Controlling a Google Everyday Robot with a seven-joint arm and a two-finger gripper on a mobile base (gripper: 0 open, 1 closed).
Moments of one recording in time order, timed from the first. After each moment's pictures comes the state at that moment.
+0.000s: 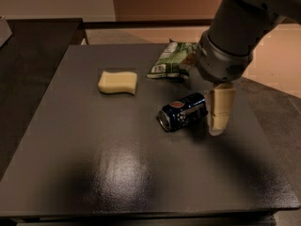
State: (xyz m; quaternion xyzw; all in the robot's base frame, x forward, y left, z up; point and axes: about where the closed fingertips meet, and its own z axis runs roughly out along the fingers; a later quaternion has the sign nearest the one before) arm 0.466 -0.112 0.911 -0.78 0.61 0.01 0.11
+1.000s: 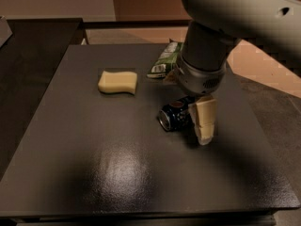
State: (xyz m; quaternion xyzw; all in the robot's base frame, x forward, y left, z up) arm 0.464 -0.080 0.872 -0.83 0.56 0.01 0.06
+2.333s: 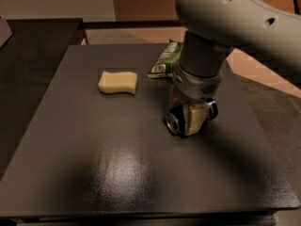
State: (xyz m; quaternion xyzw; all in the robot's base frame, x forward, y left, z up) arm 0.461 -0.083 0.855 -0.84 0.54 0.02 0.05
